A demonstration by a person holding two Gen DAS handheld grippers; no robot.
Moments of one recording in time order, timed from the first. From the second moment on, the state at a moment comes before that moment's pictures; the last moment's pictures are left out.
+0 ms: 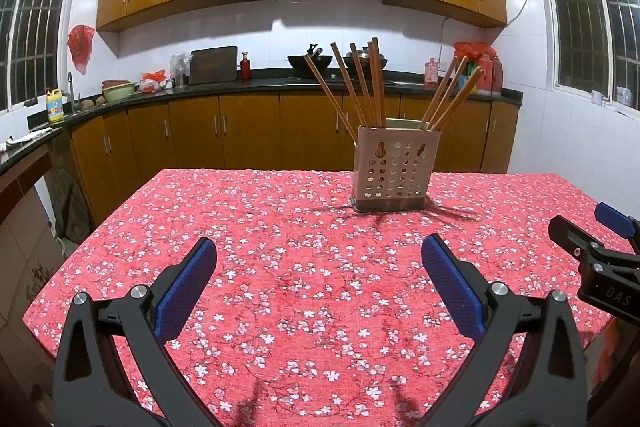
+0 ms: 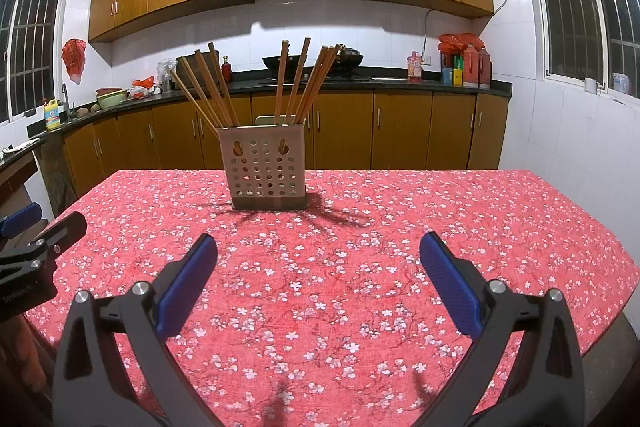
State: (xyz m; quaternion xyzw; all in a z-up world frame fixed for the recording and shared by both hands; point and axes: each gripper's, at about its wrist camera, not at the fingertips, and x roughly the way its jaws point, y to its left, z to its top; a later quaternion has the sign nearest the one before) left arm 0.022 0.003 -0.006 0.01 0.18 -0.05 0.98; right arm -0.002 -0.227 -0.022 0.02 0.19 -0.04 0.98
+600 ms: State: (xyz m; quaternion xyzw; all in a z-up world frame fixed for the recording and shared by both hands) left arm 0.023 0.001 -0.008 0.01 0.19 -0.05 0.98; right arm -0.002 -0.224 -0.024 0.02 0.19 -0.04 0.98
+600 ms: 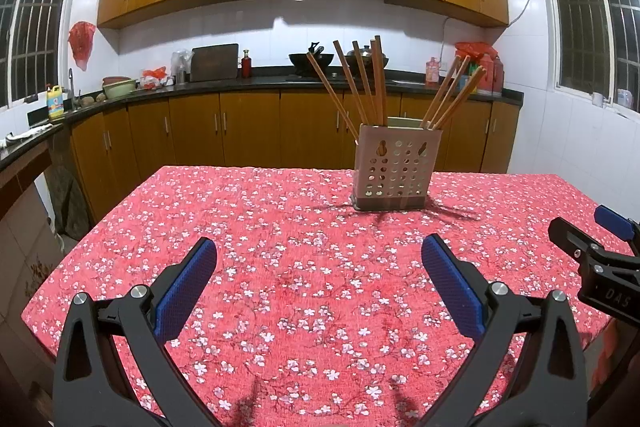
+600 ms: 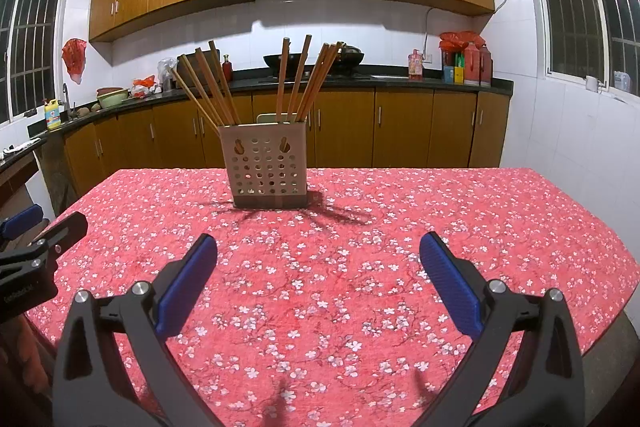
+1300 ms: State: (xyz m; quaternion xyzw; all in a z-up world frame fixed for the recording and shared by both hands) left arm 0.022 -0.001 -0.008 0.01 0.19 -0.05 0.98; right arm -0.001 -0.222 -0.028 0.02 0.19 -0.04 0.98
